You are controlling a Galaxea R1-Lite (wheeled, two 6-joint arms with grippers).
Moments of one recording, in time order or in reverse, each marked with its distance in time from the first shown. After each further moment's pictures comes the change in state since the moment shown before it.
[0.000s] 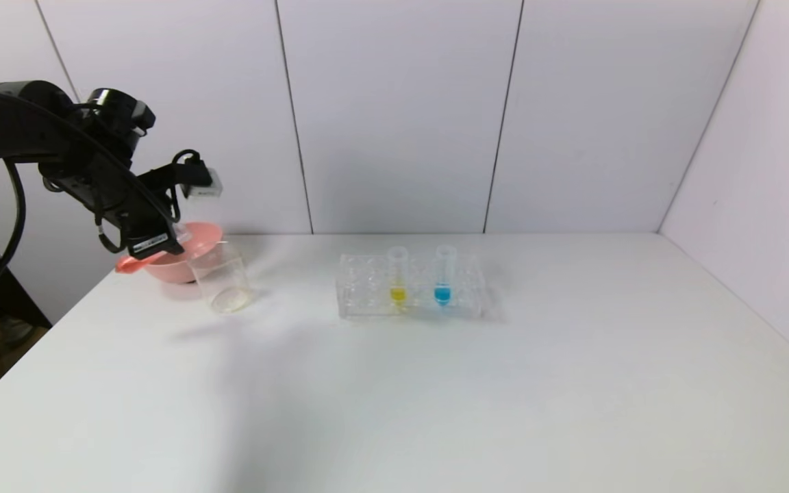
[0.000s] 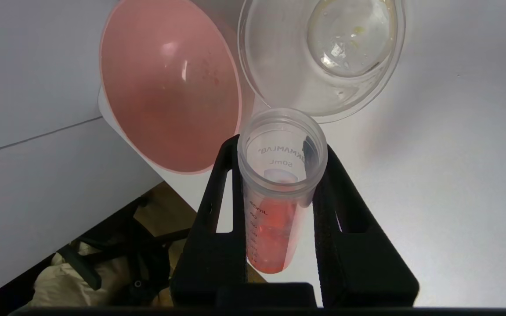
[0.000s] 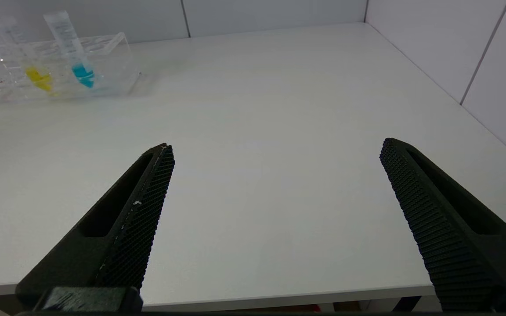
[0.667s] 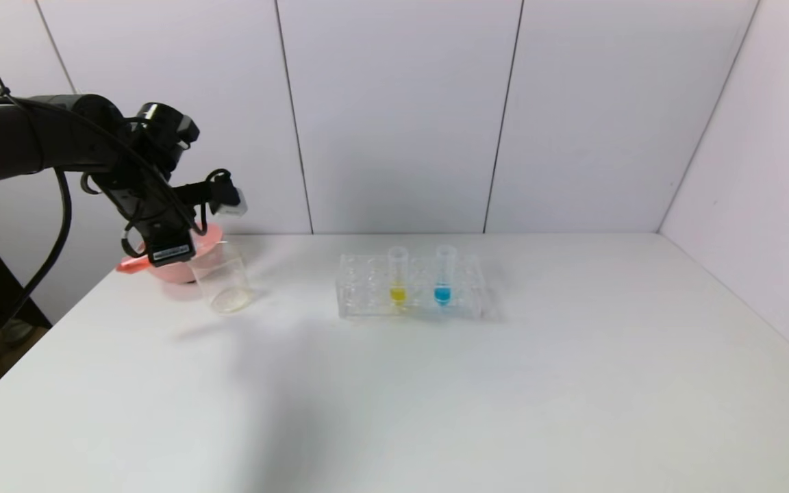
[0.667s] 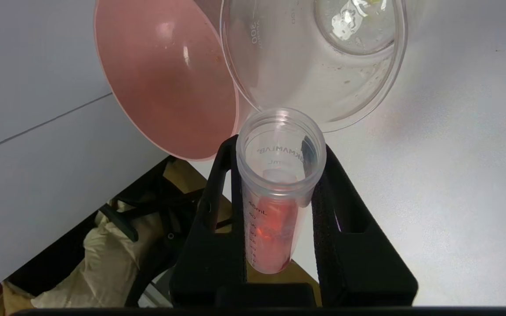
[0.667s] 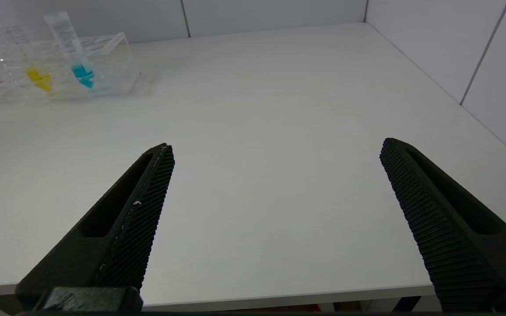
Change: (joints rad) left arm -0.090 0.039 -0.001 0.001 0.238 0.000; right arm 0.000 0.000 0.000 0.000 0.000 0.000
